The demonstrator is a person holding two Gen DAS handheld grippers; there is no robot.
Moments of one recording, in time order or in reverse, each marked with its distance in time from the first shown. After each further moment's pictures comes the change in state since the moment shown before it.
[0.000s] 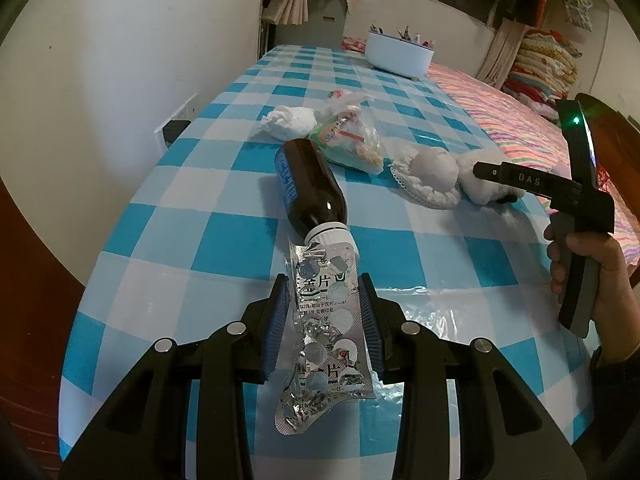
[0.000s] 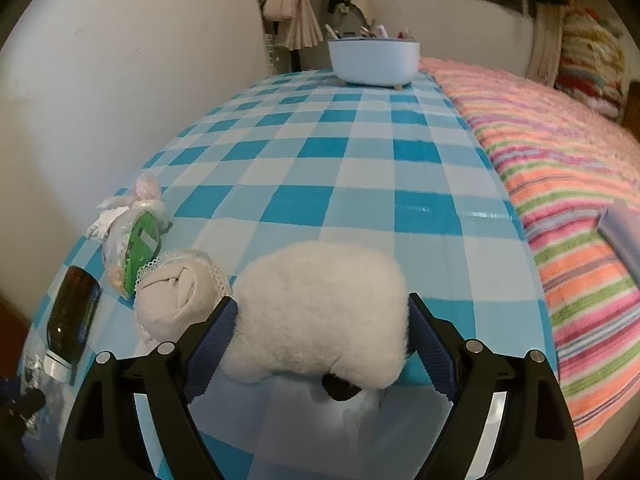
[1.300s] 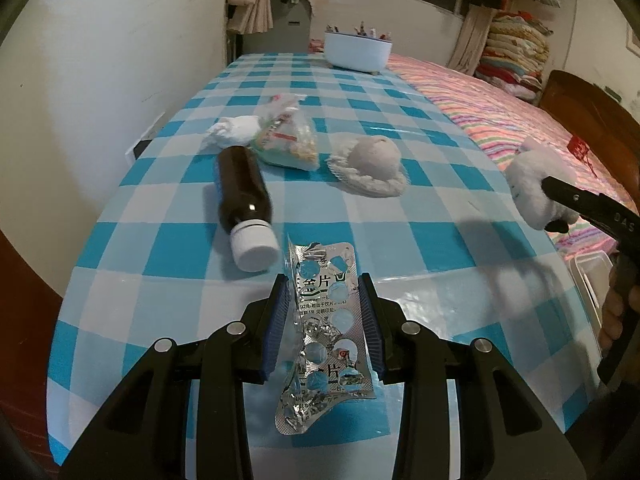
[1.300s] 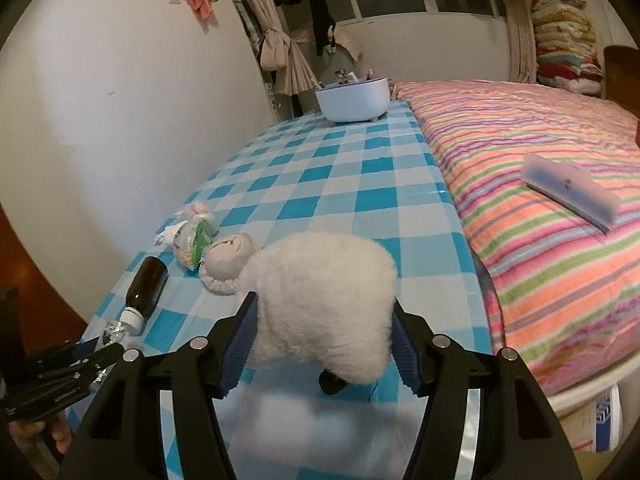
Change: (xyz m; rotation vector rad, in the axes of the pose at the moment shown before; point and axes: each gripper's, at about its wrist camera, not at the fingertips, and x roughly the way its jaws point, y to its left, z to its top) left arm -0.005 -0.048 -0.008 0.109 -0.014 -0.048; right arm -0.128 -0.038 -0.072 0.102 -0.163 0.081
